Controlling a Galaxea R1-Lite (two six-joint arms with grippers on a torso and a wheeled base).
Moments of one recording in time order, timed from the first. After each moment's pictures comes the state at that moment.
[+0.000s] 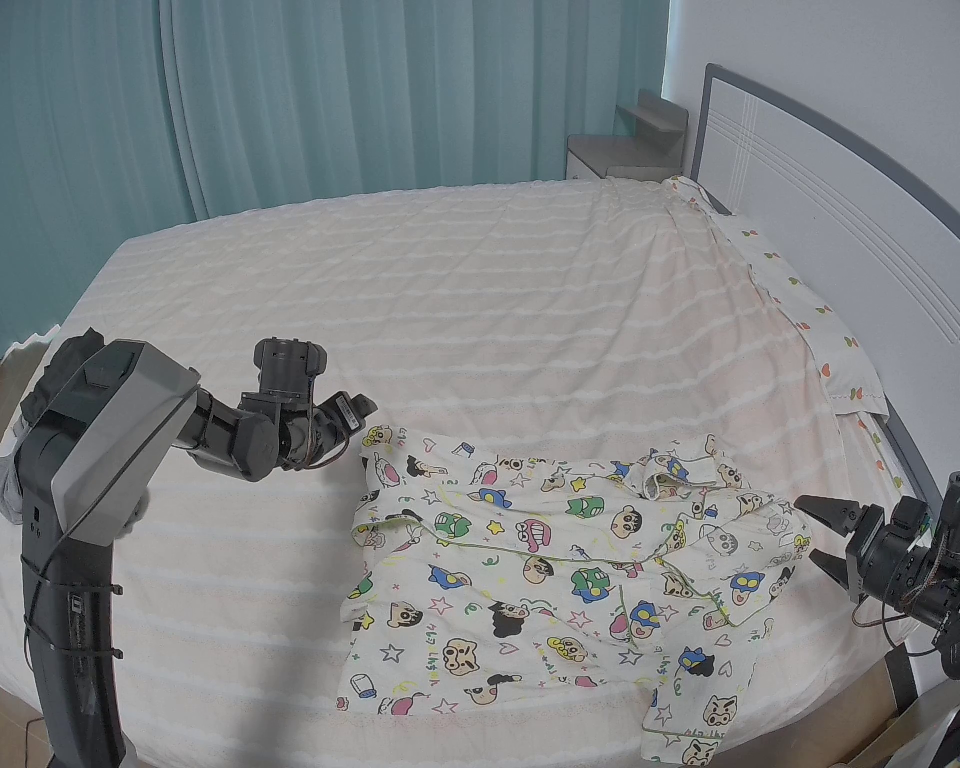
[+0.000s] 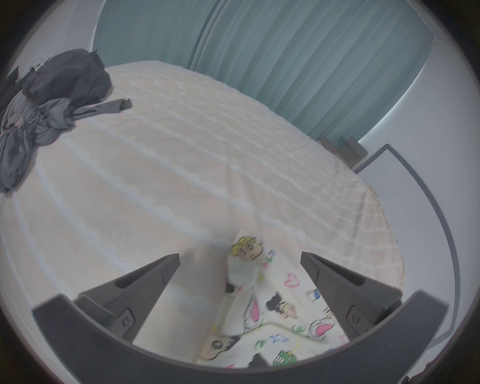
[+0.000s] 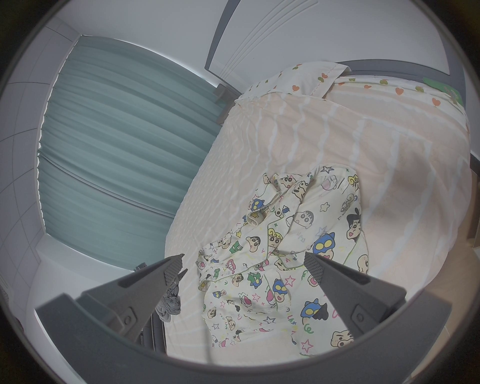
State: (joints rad) left arm -0.21 2.36 -1.47 -0.34 0.06 -0.68; right arm -0.03 1.53 -0.05 -1.13 0.35 0.88
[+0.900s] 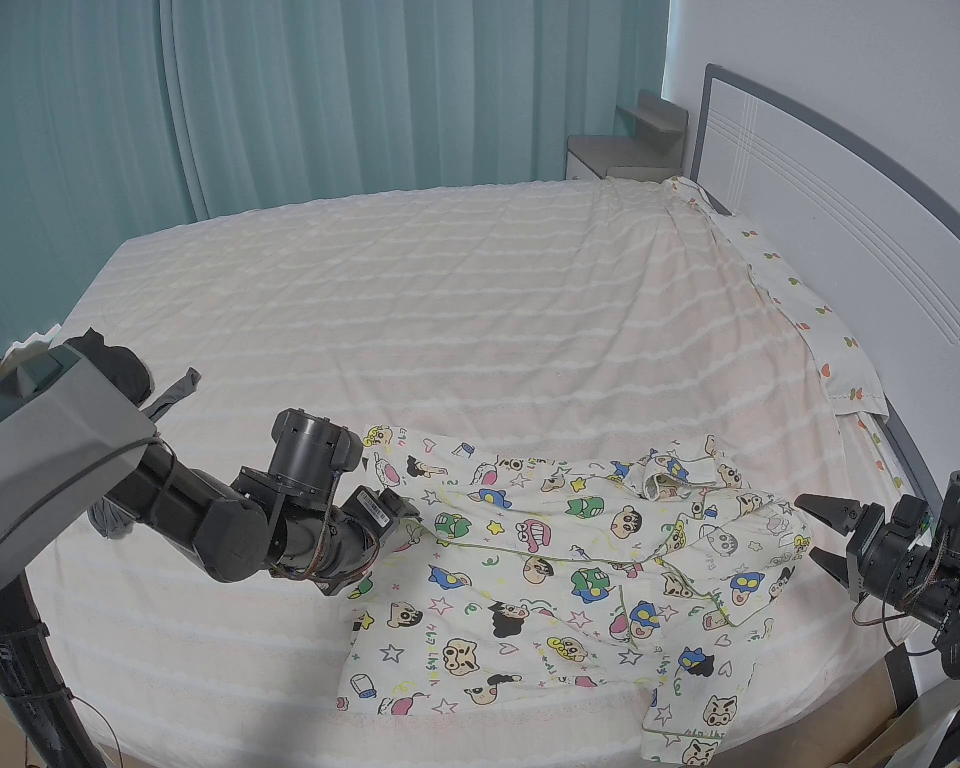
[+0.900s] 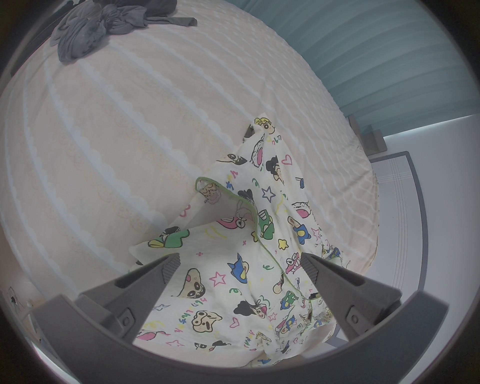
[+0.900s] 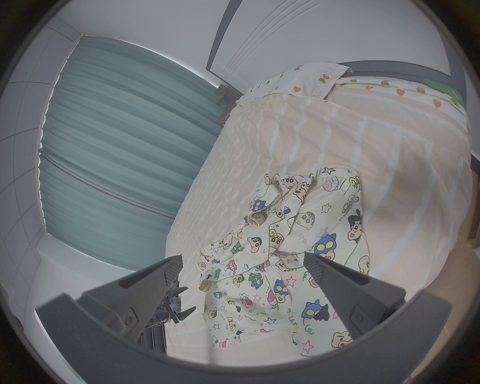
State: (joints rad) left arm -0.44 2.03 -0.92 -0.30 0.00 -1.15; right arm -0.03 1.53 -0.05 -1.13 0.36 0.88
